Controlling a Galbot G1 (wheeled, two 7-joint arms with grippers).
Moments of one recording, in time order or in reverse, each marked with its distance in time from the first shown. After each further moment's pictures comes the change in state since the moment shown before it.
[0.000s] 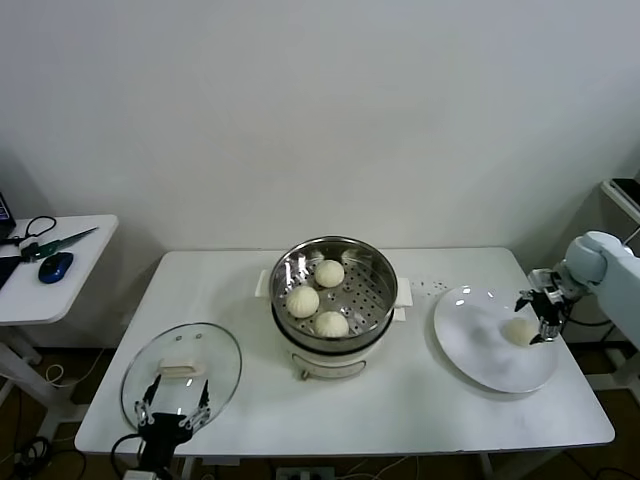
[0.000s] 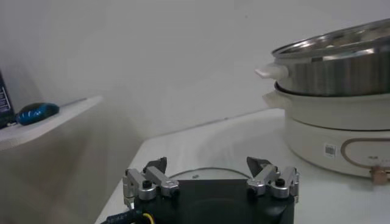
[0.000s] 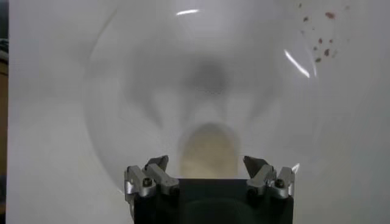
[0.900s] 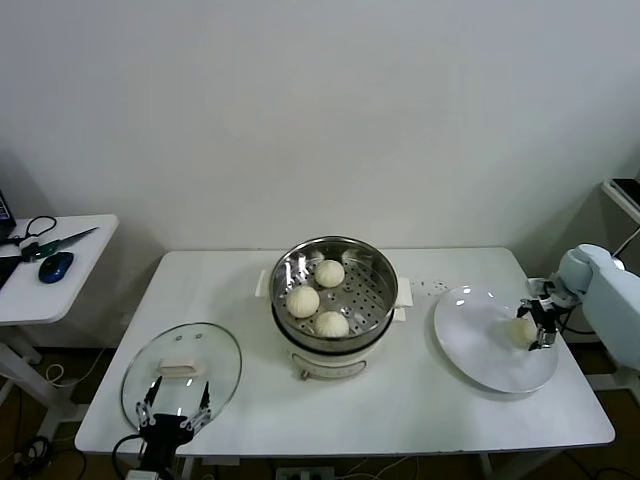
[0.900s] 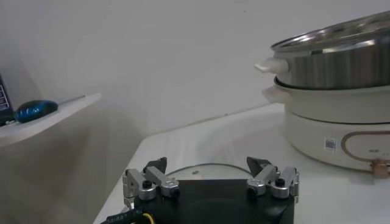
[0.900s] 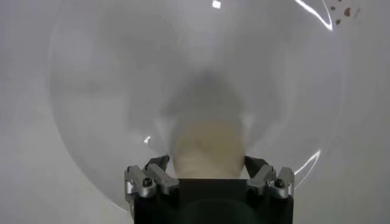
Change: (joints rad) left arm -0.004 -0.002 0.001 0.012 0.015 0.001 -0.001; right arm -0.050 0.141 0.172 -0.229 -0.166 0.061 0.011
